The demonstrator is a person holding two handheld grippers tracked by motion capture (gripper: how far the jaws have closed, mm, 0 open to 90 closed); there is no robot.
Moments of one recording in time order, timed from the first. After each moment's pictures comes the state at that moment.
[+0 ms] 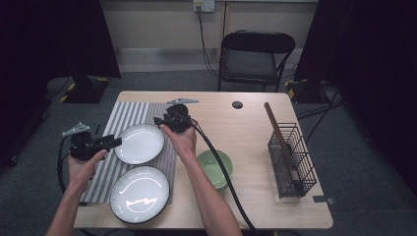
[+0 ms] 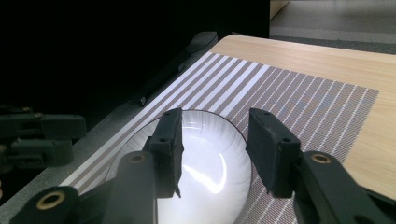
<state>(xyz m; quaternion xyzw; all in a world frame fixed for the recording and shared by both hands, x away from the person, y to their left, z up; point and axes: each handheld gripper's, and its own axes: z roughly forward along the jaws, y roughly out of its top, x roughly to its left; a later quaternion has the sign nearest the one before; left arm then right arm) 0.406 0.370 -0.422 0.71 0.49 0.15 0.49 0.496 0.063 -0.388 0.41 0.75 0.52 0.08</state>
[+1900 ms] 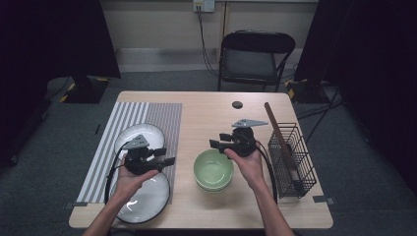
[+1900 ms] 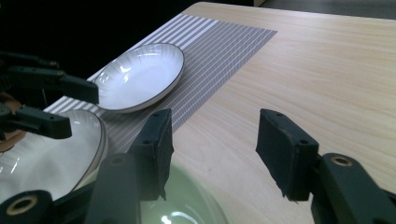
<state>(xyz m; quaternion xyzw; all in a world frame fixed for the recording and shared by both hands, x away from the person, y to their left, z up) 0.384 0.209 -0.419 0.78 0.35 0.08 0.51 0.423 -0.119 -0.392 0.39 0.77 0.50 0.09</state>
